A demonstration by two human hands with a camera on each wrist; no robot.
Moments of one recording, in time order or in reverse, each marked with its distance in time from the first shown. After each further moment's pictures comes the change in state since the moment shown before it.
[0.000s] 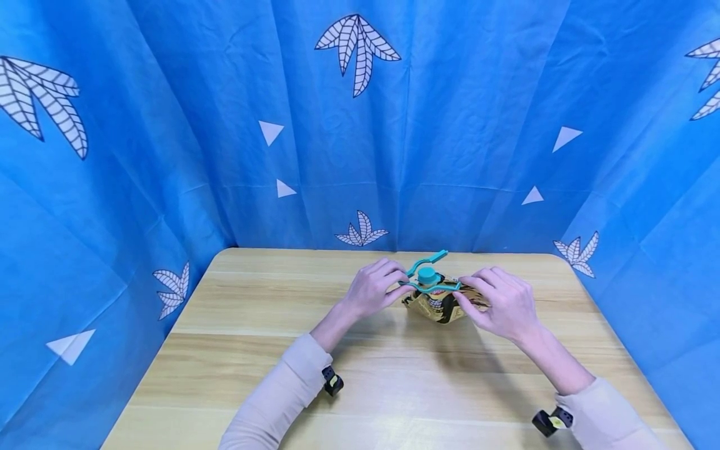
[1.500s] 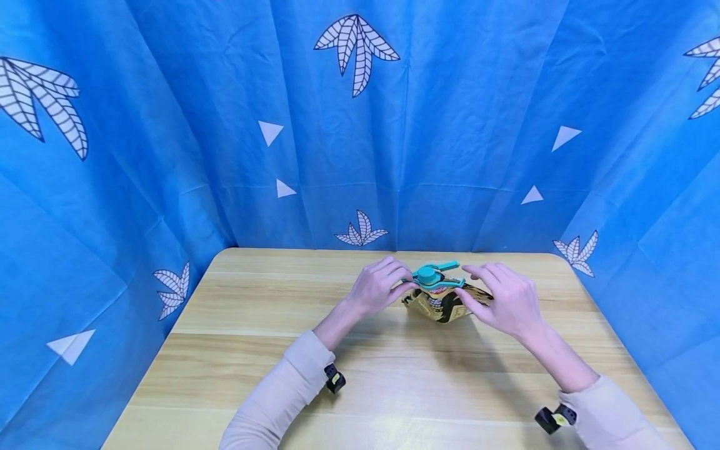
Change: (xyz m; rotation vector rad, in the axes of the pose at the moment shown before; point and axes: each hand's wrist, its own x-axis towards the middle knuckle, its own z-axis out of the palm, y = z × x) left_hand 0.010 0.006 -0.002 -0.017 0.002 0.019; right_hand 0.003 0.003 -0.007 -0.002 -0.052 0.076
